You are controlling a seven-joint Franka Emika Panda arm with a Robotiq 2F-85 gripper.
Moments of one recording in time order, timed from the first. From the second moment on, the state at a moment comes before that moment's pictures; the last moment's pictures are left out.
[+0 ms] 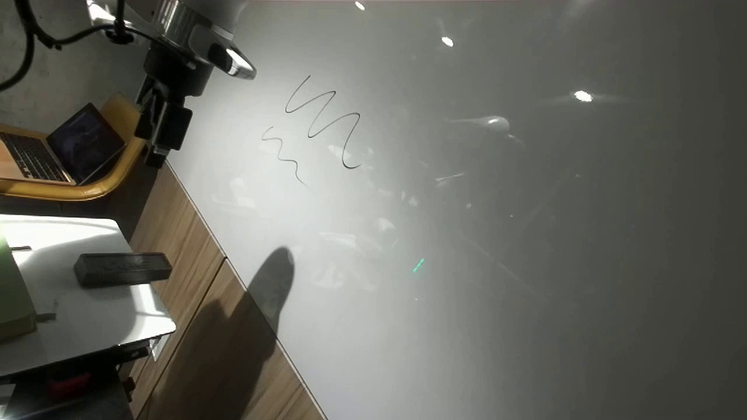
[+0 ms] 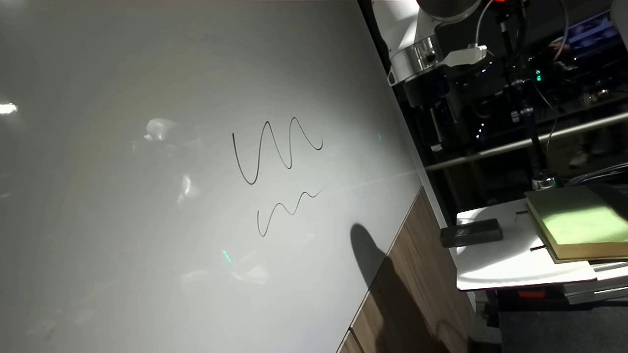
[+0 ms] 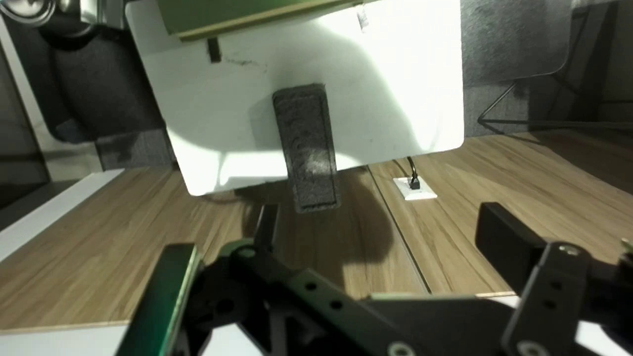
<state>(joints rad) 0.04 -0.62 0.11 -2.78 0.06 2.19 0.17</state>
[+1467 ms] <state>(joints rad) 0.00 -0.04 0.11 -2.78 -0.17 2.74 0.19</state>
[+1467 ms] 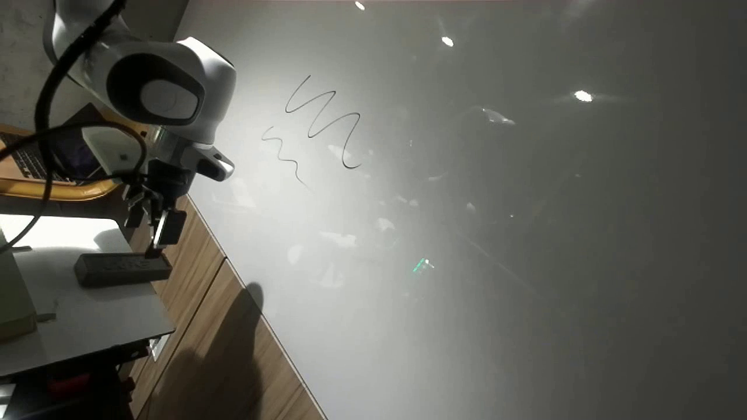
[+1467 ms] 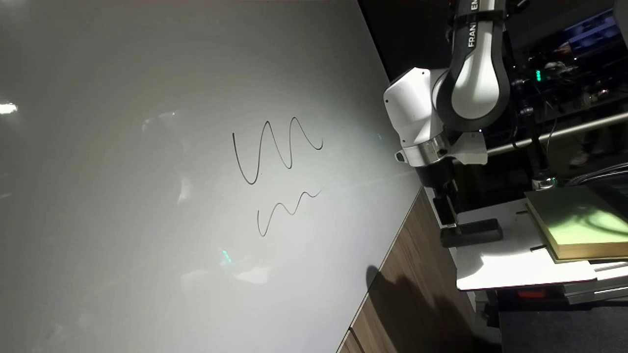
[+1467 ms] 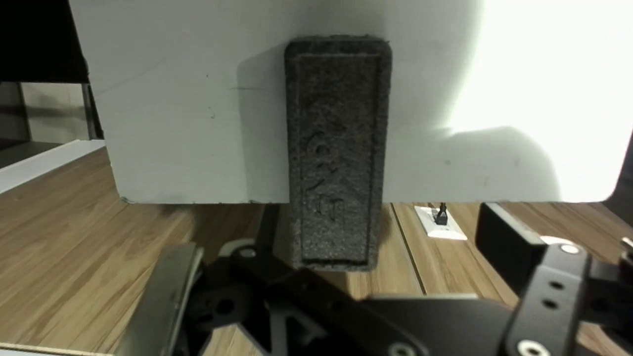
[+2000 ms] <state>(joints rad) 0.02 -0.02 0.09 -2.78 -0.34 2.73 0.32</state>
